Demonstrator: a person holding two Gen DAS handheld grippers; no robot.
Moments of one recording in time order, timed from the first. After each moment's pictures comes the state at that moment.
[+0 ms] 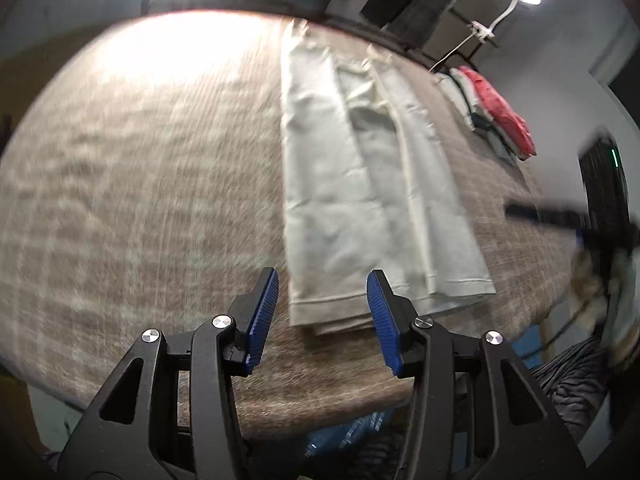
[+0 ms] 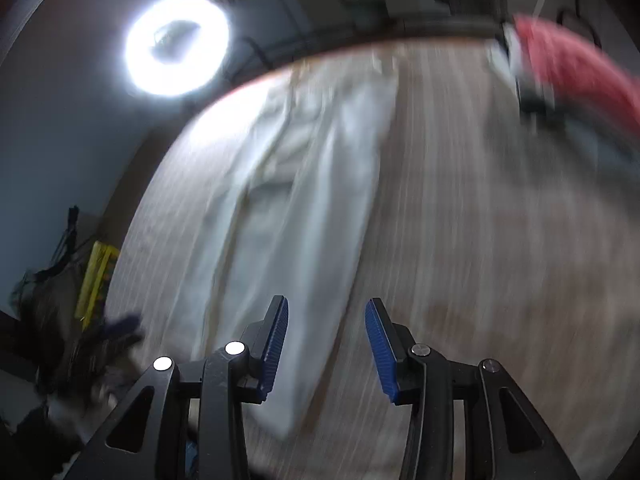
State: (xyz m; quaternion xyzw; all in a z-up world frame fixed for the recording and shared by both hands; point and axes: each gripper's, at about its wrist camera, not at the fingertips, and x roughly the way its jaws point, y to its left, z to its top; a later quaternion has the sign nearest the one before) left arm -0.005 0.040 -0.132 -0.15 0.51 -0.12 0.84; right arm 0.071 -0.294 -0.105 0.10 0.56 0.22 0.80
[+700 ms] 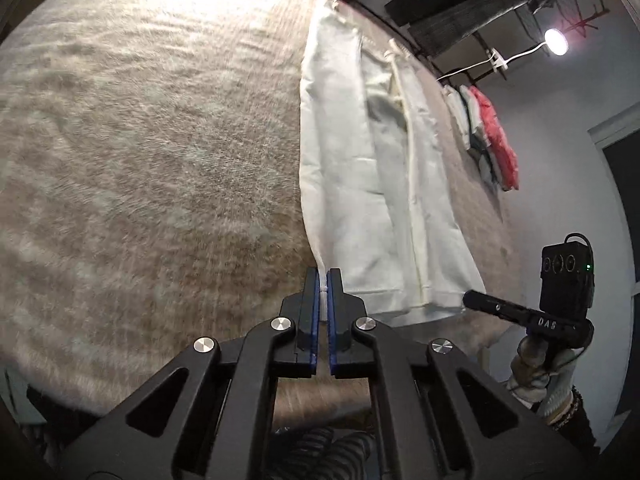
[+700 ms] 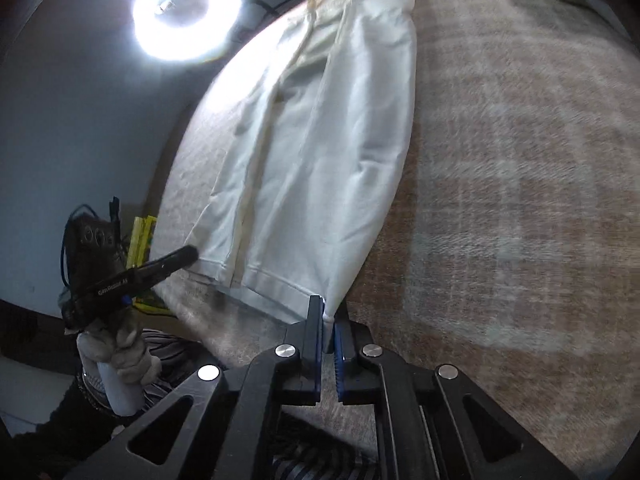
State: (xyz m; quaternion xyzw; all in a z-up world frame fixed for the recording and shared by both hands) left arm -0.006 0.062 -0.152 -0.28 0.53 -0.15 0.79; right arm 0.019 -0.282 -0.153 0.17 0.60 0.28 0.73
